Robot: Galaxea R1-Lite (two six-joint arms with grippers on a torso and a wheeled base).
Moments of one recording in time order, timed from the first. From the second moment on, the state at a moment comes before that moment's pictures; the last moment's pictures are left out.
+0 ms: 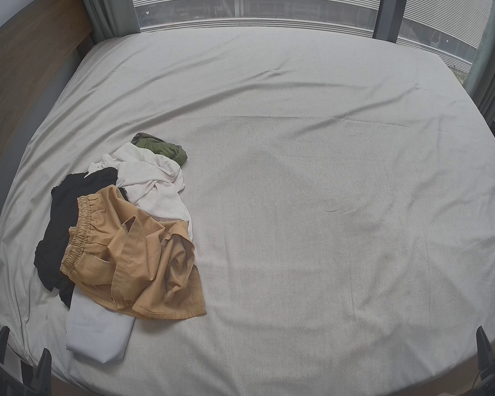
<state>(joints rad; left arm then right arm) 0.00 0.02 -0.02 0.00 -0.01 0.00 -0.01 0.02 -0.02 0.00 0.01 -0.02</state>
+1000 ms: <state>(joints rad) 0.00 0.02 -0.02 0.00 -0.01 -0.02 0.25 0.66 -0.55 -0.16 0.11 0.16</state>
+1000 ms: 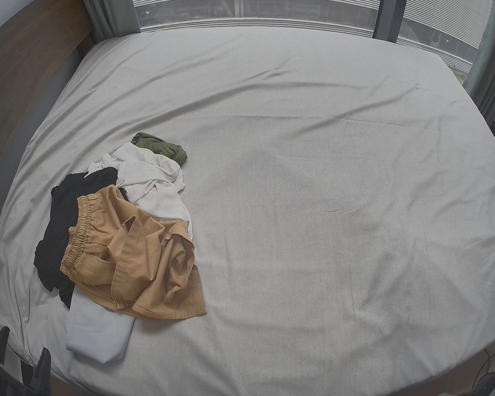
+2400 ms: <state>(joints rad) 0.00 0.02 -0.02 0.00 -0.01 -0.02 0.44 1.26 -0.58 -0.43 0.26 0.38</state>
